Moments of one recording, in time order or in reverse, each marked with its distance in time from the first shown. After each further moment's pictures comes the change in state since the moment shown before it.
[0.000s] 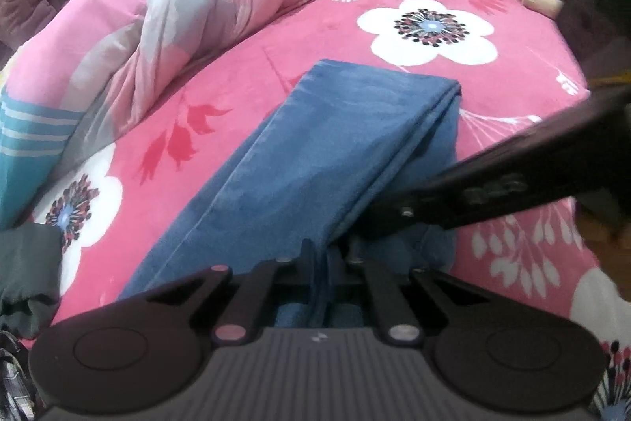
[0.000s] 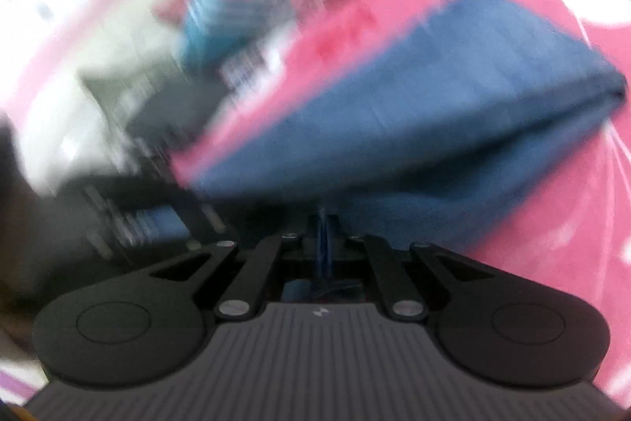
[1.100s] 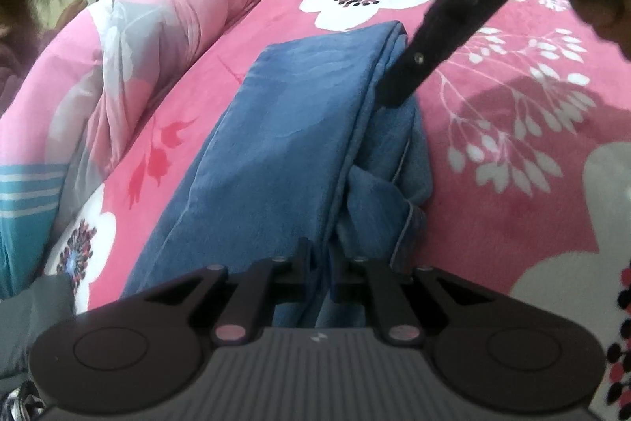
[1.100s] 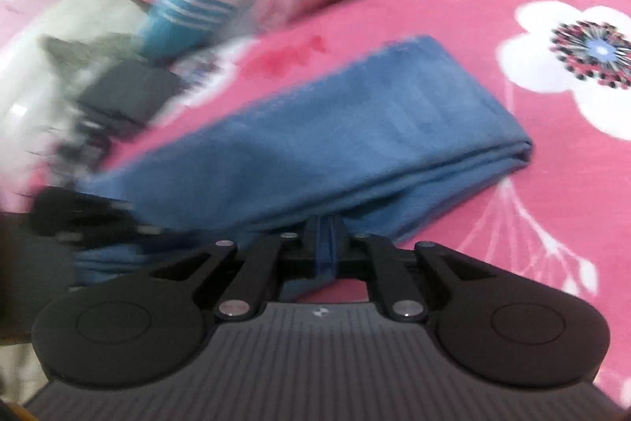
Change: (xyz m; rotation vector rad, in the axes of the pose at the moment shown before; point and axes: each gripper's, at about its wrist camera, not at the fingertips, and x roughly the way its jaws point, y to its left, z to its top) left arm 0.005 -0.036 -0.044 0.283 -0.043 0.063; right arm -0.059 0.007 -0.003 -0.194 -0.027 -0.126
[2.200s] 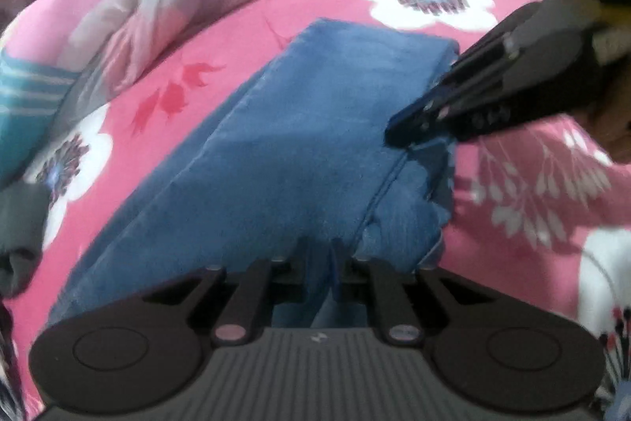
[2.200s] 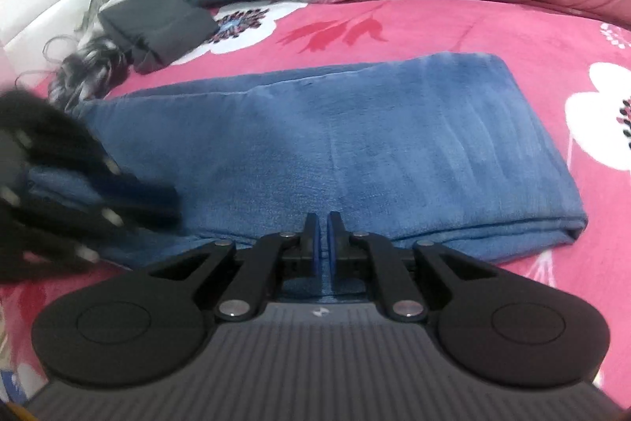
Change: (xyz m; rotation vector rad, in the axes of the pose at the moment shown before) left arm 0.005 0.033 0.001 -0.341 0.076 -0.058; right arm 0.063 0.002 0.029 -0.294 0.119 -0.056
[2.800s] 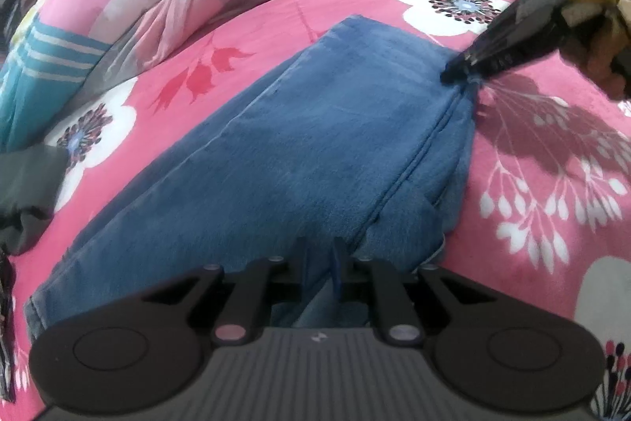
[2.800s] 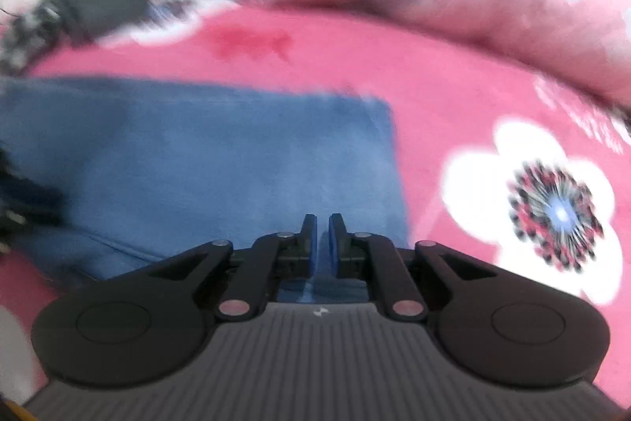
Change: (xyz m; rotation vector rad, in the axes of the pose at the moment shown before) left arm -0.001 -0.007 -0.003 -0.102 0.029 0.072; right arm -0.002 -0.063 0.023 -0.153 0.093 -0.197
